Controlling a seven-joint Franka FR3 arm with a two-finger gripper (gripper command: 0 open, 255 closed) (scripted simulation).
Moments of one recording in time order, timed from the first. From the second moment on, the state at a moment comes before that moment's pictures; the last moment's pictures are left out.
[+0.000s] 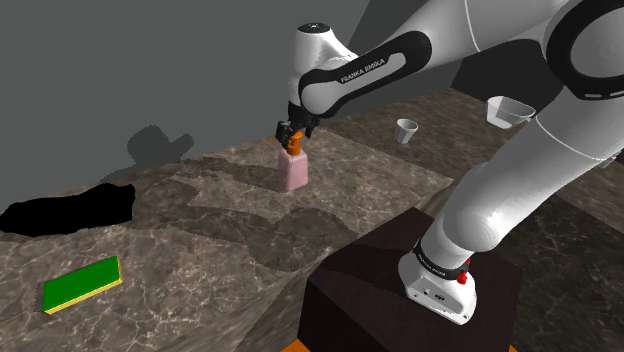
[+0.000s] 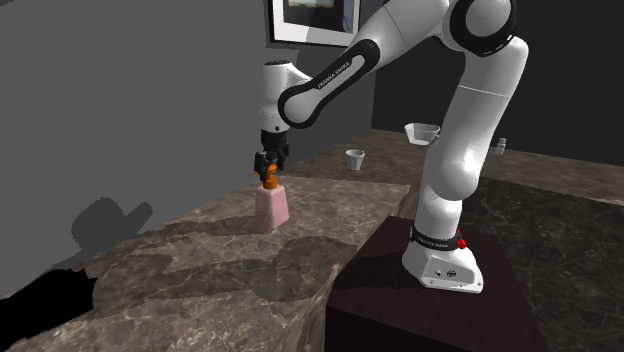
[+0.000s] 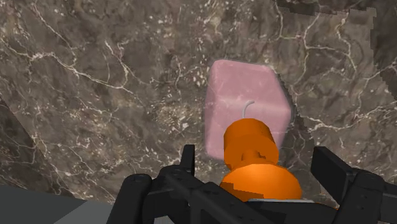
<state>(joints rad) 0.00 -0.18 0.11 -2.39 -0.11 2.36 0.31</state>
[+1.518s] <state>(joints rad) 0.00 -0.24 0.10 -2.32 -0.09 2.23 0.29</state>
